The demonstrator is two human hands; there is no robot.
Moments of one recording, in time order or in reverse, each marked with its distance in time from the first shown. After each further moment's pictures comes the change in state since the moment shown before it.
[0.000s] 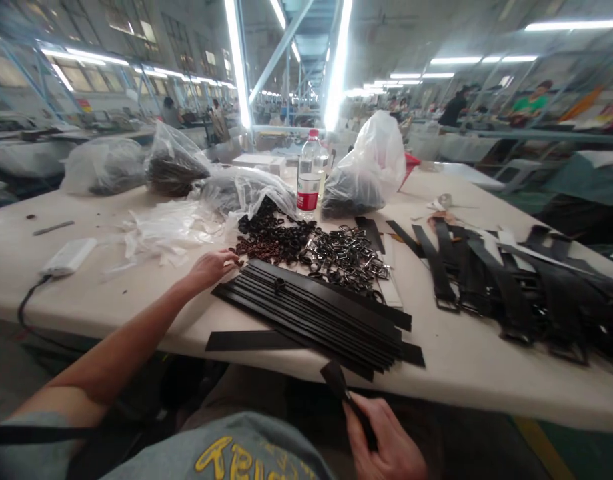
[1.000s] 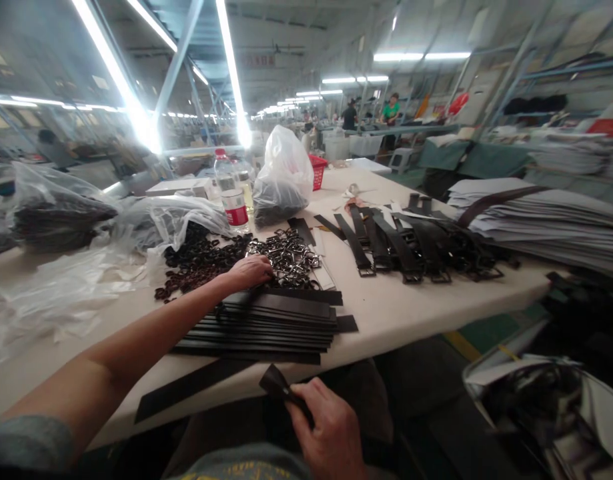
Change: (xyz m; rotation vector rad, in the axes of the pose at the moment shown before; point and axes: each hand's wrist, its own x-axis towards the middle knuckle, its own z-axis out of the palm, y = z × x) left_hand 0.126 0.181 0.100 0.180 -0.380 0.689; right_hand -0.002 -0.011 0.019 0.040 -0.024 0.118
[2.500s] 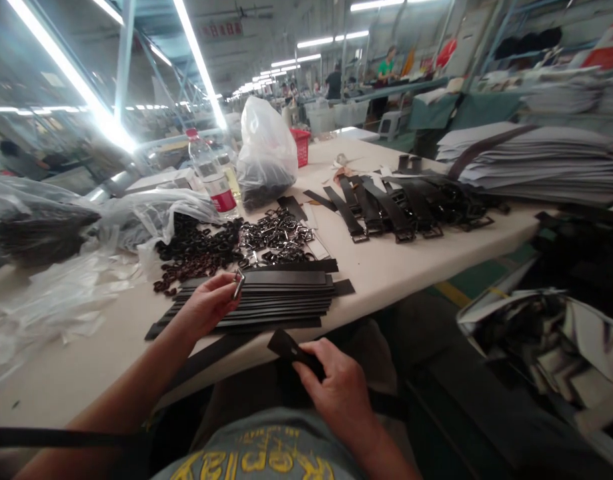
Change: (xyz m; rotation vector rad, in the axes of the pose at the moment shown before) left_hand -0.136 0.087 -0.018 -1.831 0.305 -0.585; right_hand -0.003 -0.011 -0.007 0.103 0.031 0.203
